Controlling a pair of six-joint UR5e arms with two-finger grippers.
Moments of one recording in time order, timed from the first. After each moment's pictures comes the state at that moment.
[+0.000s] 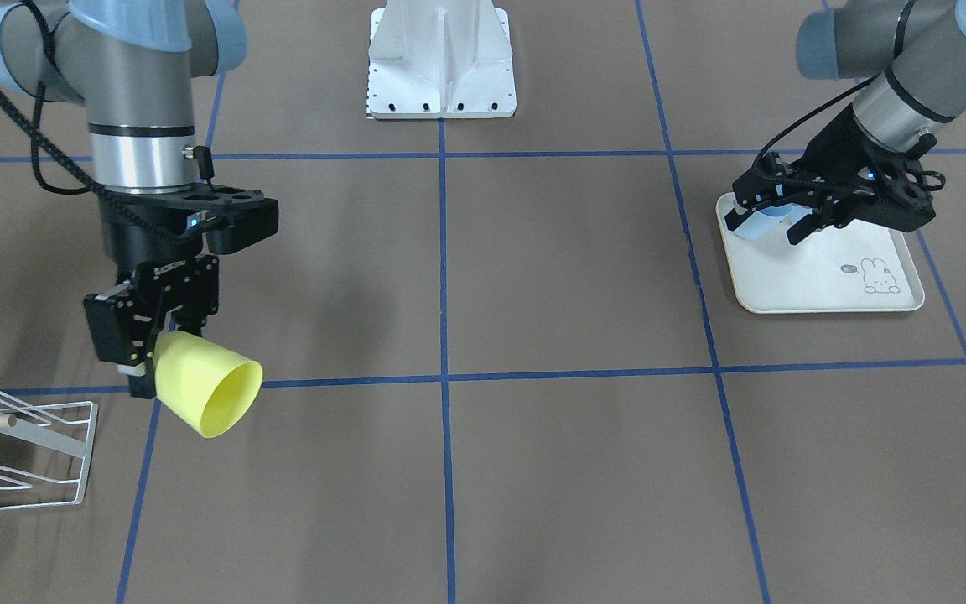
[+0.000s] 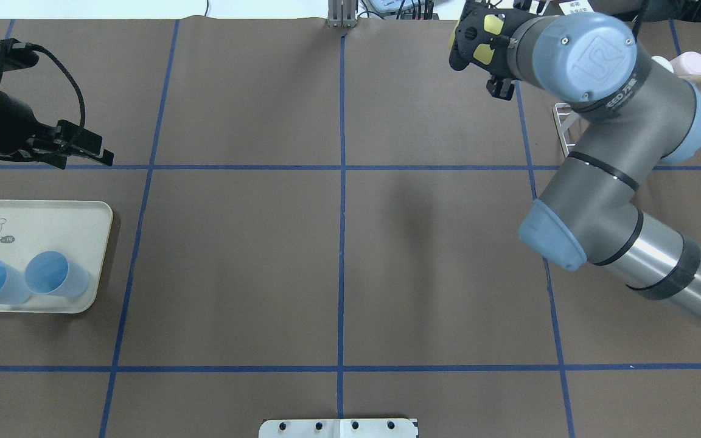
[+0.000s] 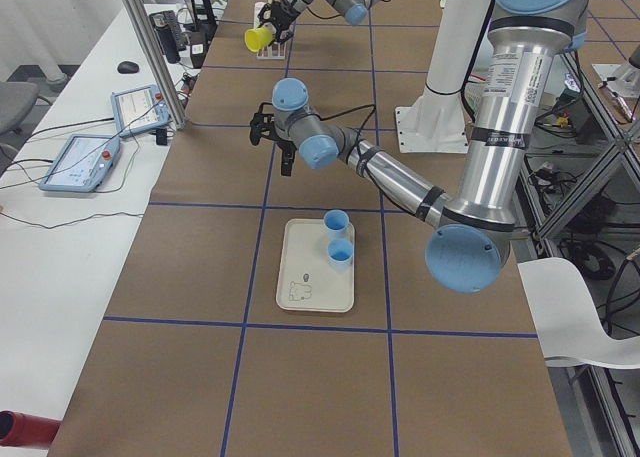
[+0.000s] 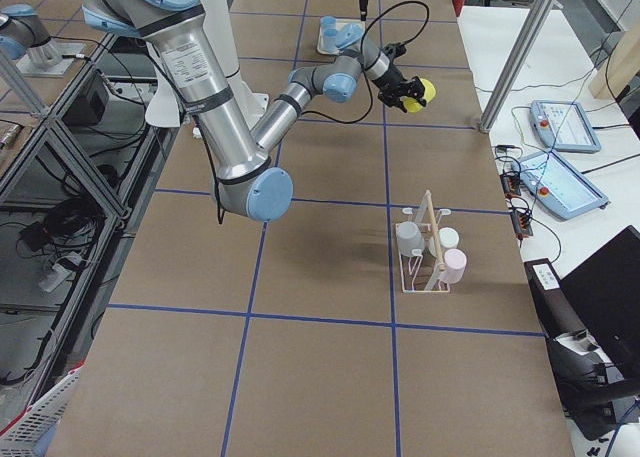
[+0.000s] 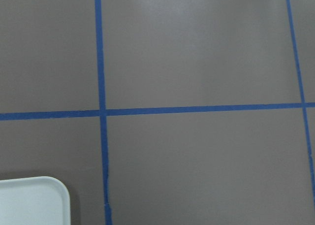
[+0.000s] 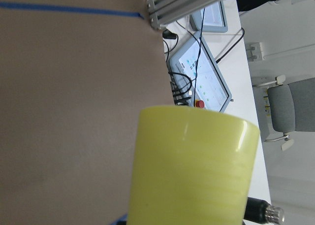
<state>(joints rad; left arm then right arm) -1.02 -1.74 -1.92 -1.93 -2.33 -0.90 0.84 -1.04 1.83 -1.46 1.39 -0.42</state>
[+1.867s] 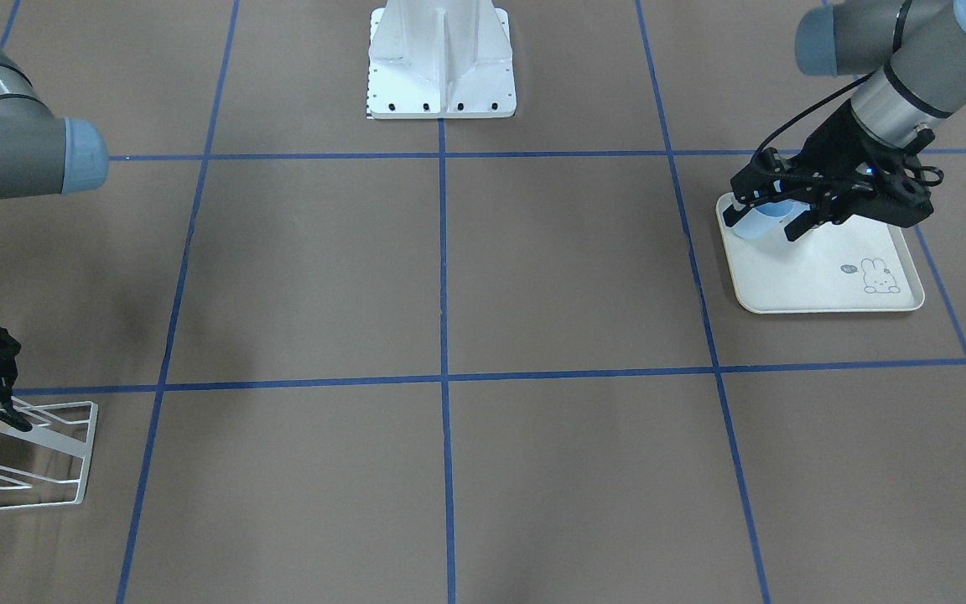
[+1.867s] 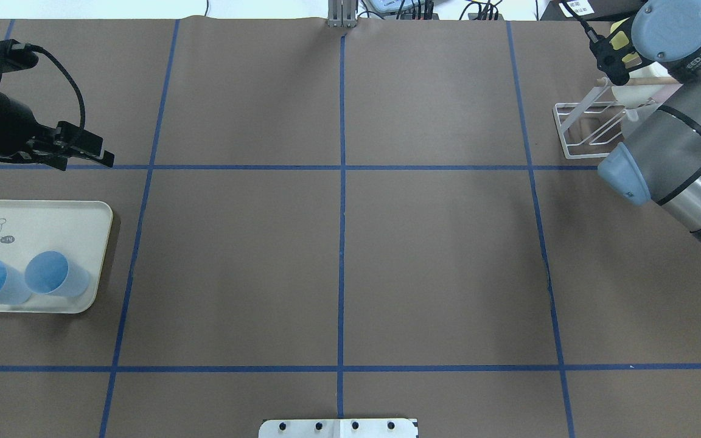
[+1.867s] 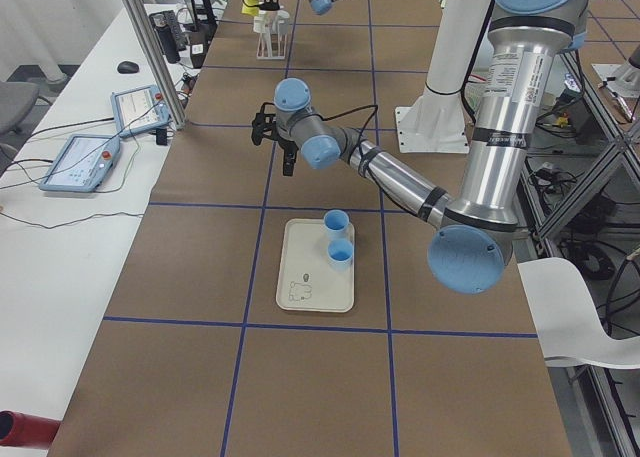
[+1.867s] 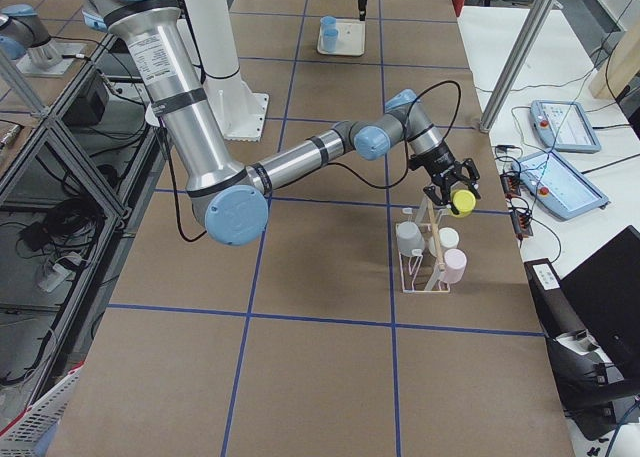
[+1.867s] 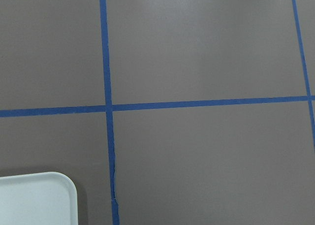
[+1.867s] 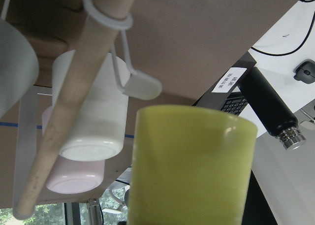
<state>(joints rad) -1.02 -1.74 -1.93 -1.94 -2.33 -0.91 1.02 -1.16 1.58 -1.41 1.24 -1.30</state>
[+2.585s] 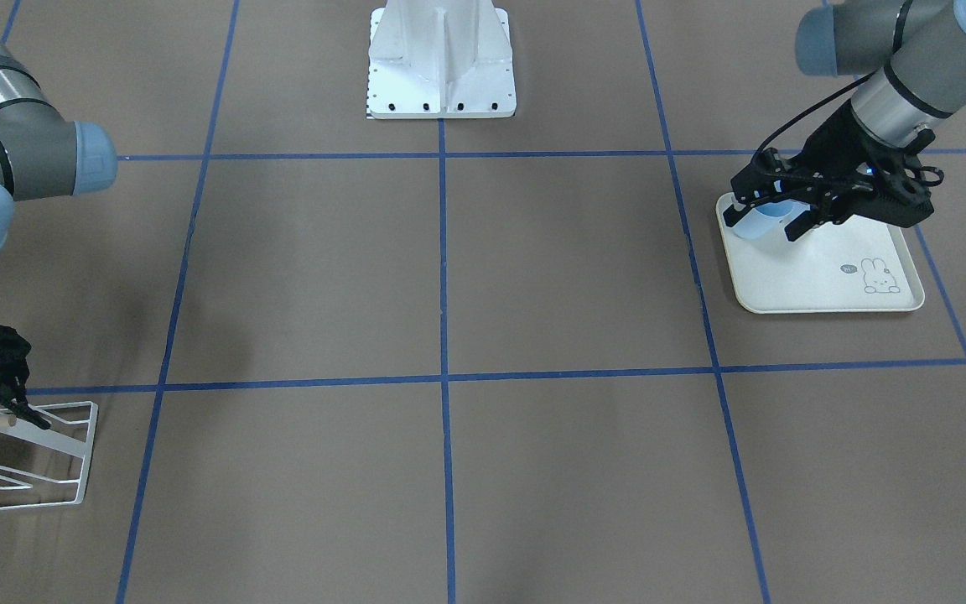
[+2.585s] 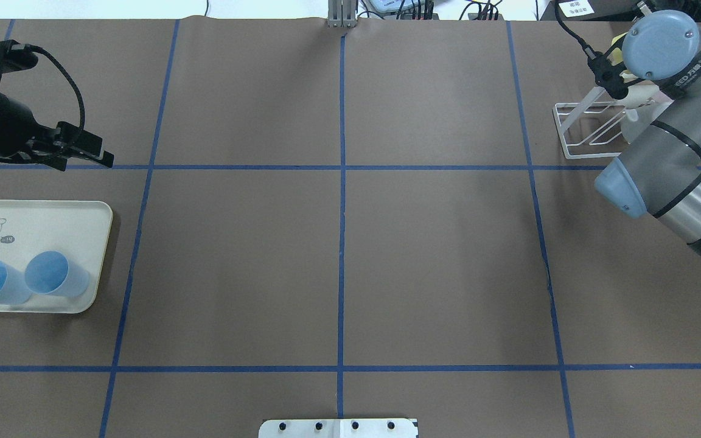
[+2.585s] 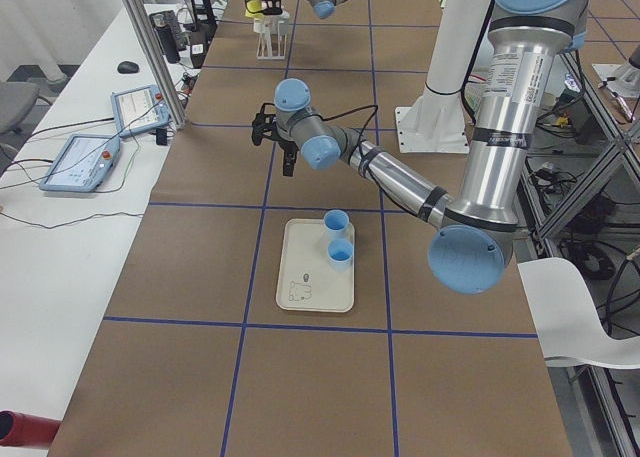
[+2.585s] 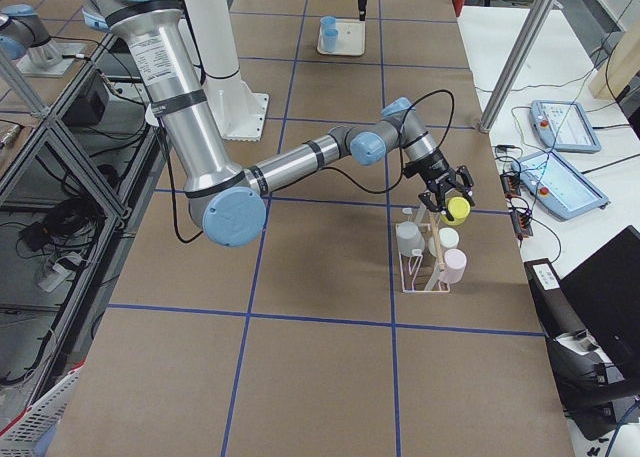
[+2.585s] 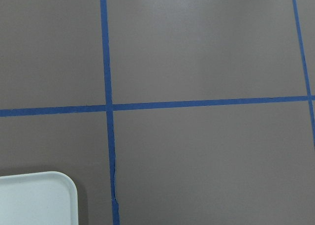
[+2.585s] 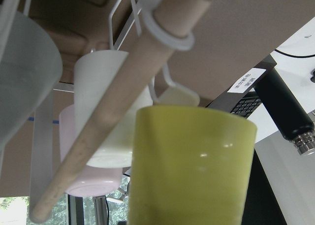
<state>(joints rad) -1.02 -1.74 -1.93 -1.94 -2.33 -0.91 0.99 -1.19 1.57 -1.42 1.19 -1.31</state>
